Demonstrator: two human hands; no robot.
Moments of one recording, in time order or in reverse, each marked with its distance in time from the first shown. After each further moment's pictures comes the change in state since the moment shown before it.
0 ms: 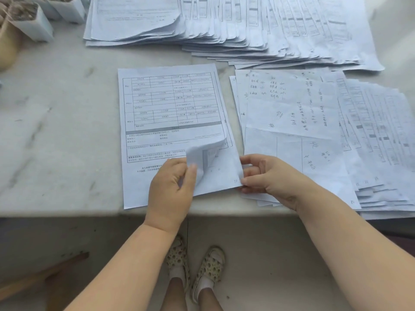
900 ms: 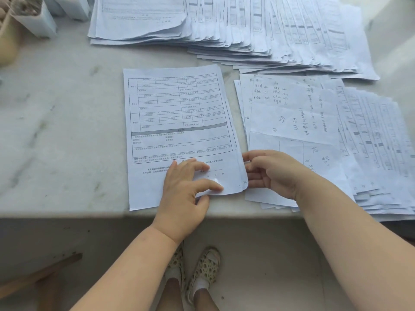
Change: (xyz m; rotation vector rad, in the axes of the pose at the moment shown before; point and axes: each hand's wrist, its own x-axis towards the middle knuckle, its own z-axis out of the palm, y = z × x) left_hand -0.005 -0.010 -0.004 0.180 -0.305 0.174; right_hand 0.012 -0.024 0.004 0.014 0.026 0.098
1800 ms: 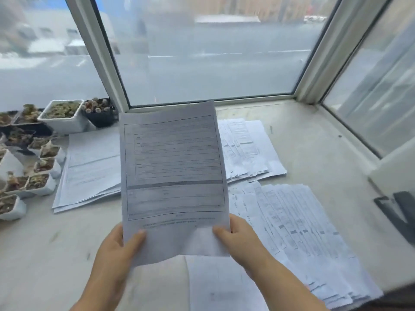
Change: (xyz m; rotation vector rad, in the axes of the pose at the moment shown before) left_hand 0.145 0.110 -0.093 -0.687 0.177 -0.519; right_hand -0.062 -0.086 -0.072 -0.007 0.347 -0.357
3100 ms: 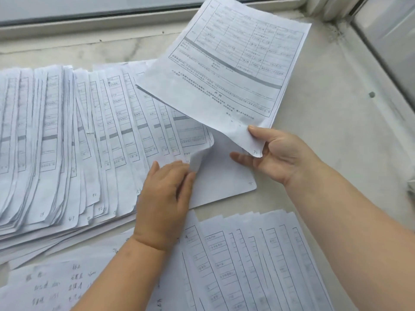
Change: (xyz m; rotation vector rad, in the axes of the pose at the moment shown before) left_hand 0.198 -0.065 0.351 0.682 -0.129 0.597; right_hand 0.293 0.036 -0.285 0.804 0.090 0.248
